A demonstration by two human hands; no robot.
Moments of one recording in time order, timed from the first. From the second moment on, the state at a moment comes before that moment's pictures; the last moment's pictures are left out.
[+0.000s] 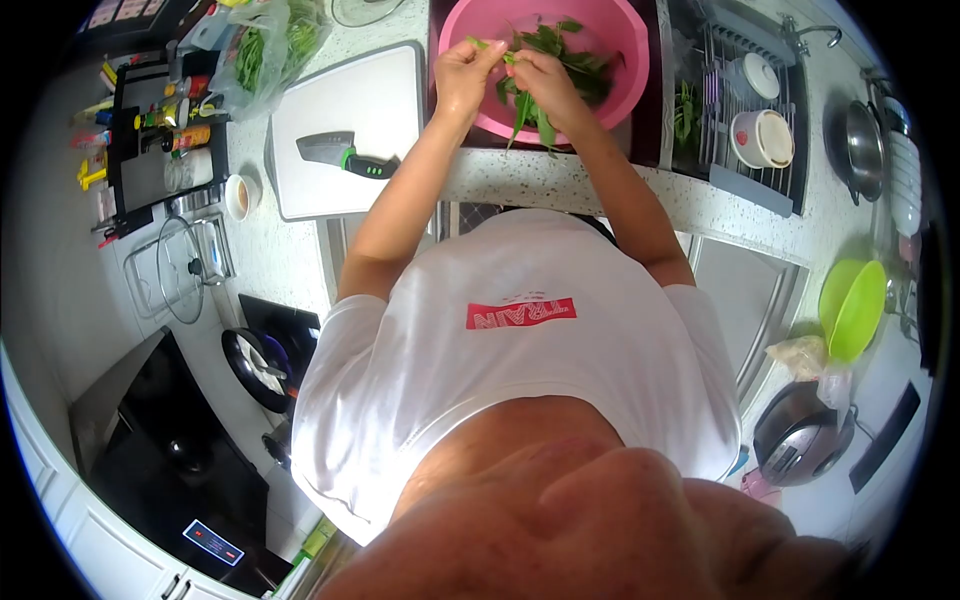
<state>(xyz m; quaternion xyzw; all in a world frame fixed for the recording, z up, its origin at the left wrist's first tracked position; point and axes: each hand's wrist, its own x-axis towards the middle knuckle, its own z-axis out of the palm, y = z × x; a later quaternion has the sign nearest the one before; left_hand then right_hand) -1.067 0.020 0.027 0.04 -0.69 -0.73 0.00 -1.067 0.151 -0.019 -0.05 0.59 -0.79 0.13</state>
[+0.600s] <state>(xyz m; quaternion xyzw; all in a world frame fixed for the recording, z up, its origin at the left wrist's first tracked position) -1.046 0.083 -0.006 -0.13 -0.86 -0.49 -0.05 -1.043 0.228 -0.005 -0.11 0.85 -0.52 -0.05</state>
